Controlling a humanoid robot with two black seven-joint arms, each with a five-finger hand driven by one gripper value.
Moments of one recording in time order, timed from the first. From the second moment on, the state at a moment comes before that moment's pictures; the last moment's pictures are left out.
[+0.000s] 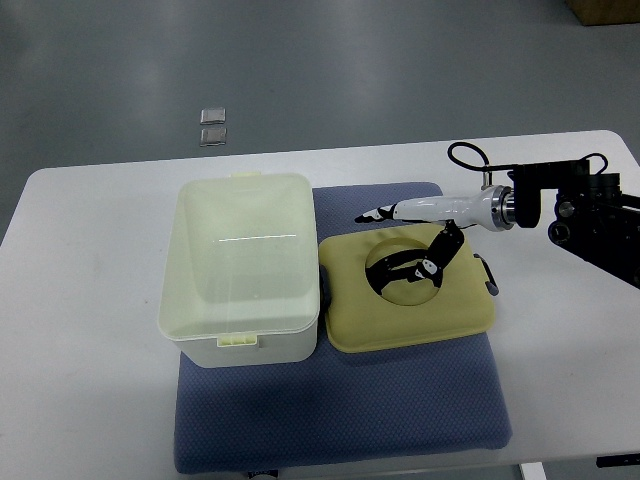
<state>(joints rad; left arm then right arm) 0.01 0.00 -0.01 -0.20 0.02 -0.09 0.16 0.90 -0.49 0.41 1.09 -1.48 0.44 0.27</state>
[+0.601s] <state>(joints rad) 0.01 0.00 -0.02 -0.21 0.02 -0.09 0.16 0.98 -0.50 0.64 0.84 -1.04 0.55 0.25</state>
